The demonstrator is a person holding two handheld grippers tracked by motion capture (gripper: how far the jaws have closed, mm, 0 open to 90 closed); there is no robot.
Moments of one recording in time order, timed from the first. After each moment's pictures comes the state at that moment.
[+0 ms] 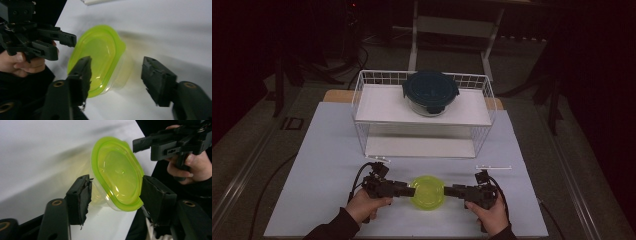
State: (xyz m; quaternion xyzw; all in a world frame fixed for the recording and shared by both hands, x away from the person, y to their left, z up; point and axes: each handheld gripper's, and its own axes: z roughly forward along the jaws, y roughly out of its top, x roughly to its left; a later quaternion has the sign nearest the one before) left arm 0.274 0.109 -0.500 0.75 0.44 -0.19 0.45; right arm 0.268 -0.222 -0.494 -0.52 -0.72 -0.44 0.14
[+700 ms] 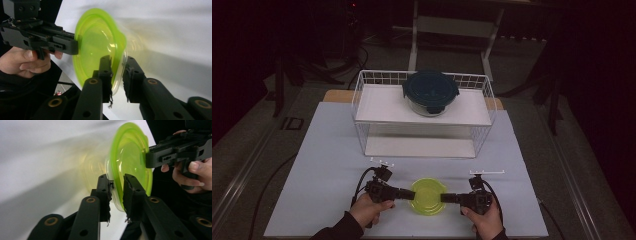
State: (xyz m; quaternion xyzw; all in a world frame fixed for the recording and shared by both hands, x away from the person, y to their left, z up) left arm 0.266 0.100 -0.505 0.75 0.47 -0.20 0.42; right arm 0.255 -0.209 -0.499 -0.54 -0.71 -0.41 0.17
